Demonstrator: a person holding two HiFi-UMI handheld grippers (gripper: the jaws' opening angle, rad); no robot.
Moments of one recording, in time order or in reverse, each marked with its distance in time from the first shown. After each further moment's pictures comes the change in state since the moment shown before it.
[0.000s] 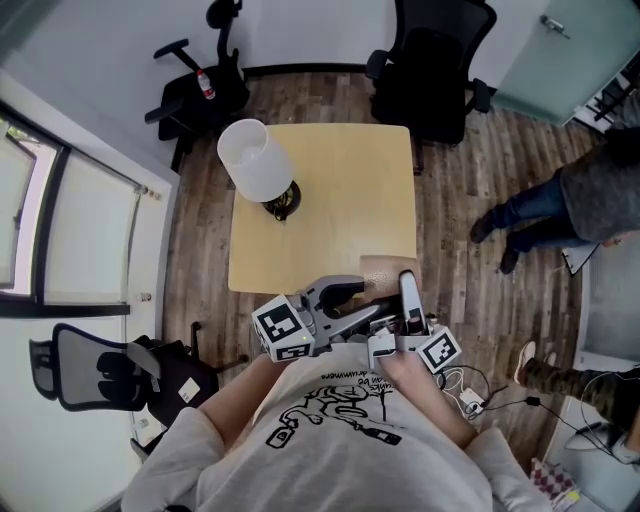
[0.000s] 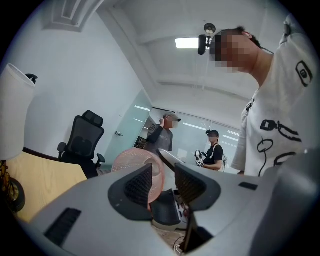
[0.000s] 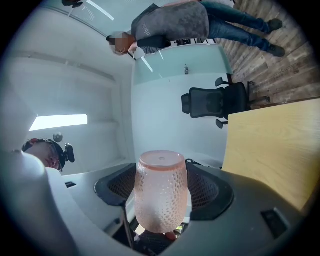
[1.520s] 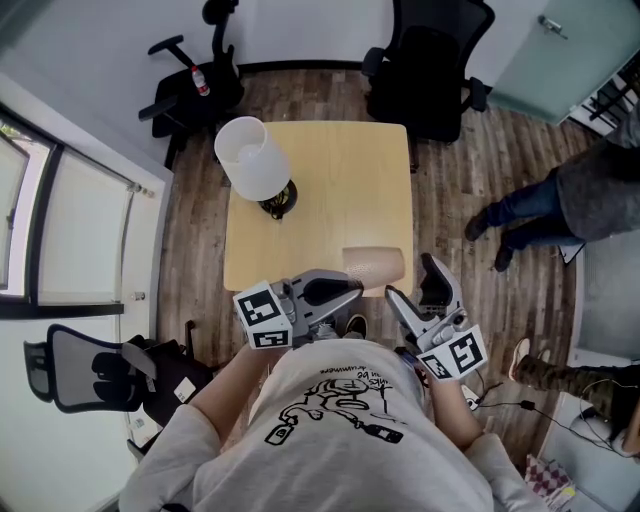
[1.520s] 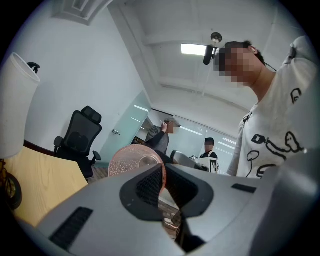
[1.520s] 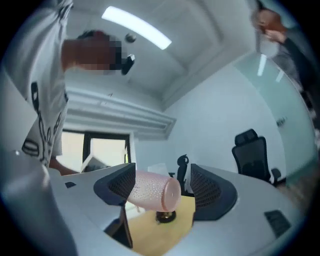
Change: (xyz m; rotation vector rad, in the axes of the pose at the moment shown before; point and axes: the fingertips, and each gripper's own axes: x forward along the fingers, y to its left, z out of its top) left arm -0.021 0.014 0.017 -0.071 -0.013 -0.064; right arm 0.009 0.054 -0.018 -1.151 0.489 0.127
